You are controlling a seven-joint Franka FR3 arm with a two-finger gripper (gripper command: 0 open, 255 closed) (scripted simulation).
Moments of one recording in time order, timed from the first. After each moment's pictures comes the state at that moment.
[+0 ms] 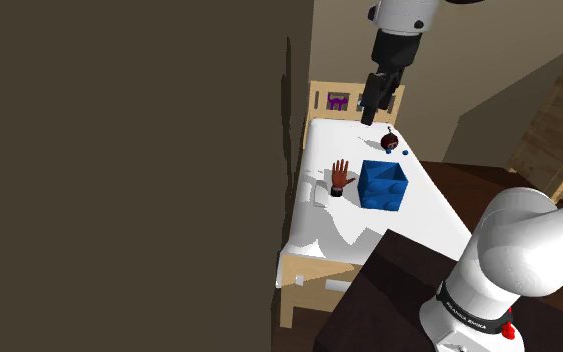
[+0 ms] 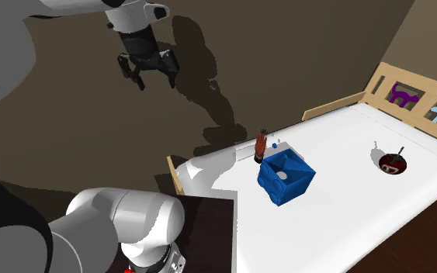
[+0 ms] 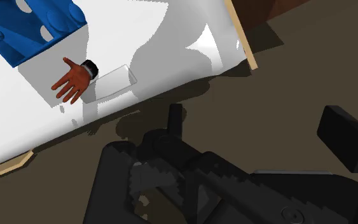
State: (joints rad) arm -0.02 -0.81 0.07 -2.26 -0.05 1.54 -0.02
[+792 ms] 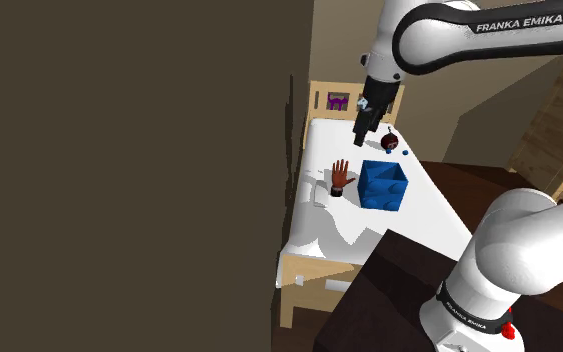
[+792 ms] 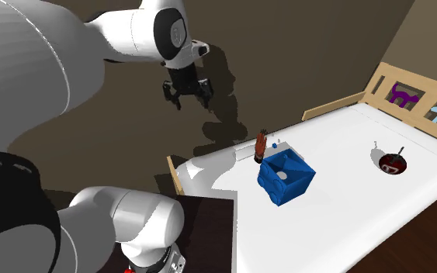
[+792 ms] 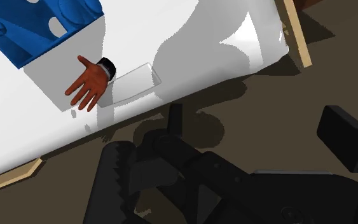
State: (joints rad) arm -0.08 -0.75 -0.08 -2.47 -0.15 1.86 -0.14
